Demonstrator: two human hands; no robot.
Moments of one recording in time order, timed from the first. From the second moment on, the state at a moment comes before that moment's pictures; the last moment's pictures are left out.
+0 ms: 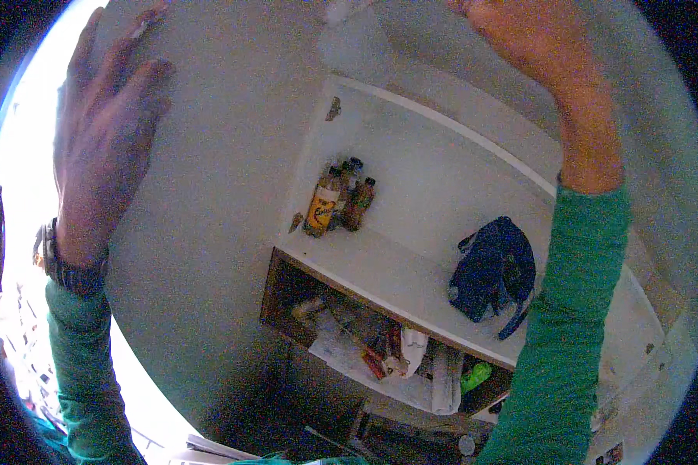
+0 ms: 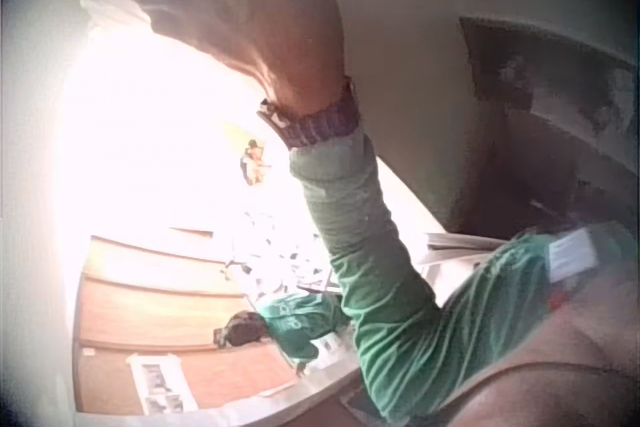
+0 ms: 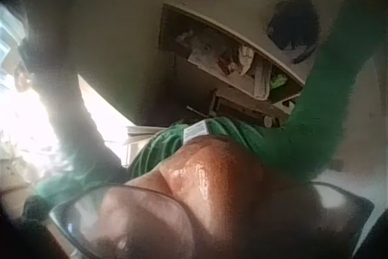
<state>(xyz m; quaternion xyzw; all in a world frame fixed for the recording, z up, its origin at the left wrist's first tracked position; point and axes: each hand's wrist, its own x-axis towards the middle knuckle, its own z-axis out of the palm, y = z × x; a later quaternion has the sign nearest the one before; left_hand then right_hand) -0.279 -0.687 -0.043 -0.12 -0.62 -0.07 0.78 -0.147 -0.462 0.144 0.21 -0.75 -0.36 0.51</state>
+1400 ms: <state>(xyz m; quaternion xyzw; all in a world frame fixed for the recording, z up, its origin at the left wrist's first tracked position) -0.280 -0.680 -0.041 -0.12 -0.57 -0.06 0.81 -0.225 -0.345 0.147 0.16 -0.73 -0.41 0.52</state>
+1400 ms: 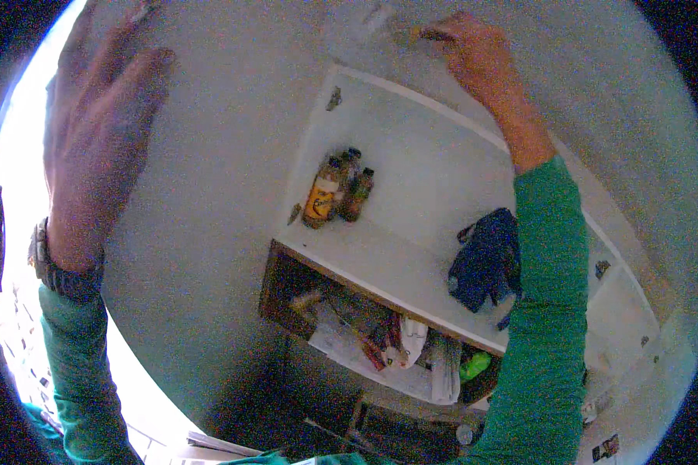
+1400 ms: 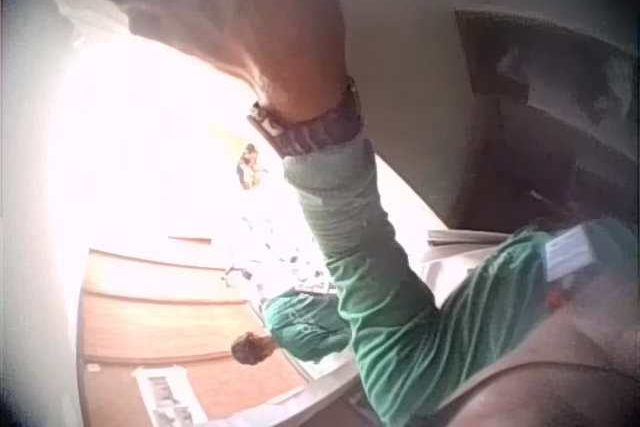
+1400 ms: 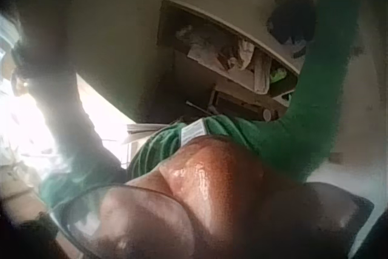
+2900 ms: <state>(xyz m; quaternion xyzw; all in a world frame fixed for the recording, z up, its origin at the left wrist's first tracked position) -0.280 -0.691 -0.039 -0.15 -0.67 0.00 0.72 -0.336 -0.191 0.187 -0.05 -0.84 0.04 0.54</state>
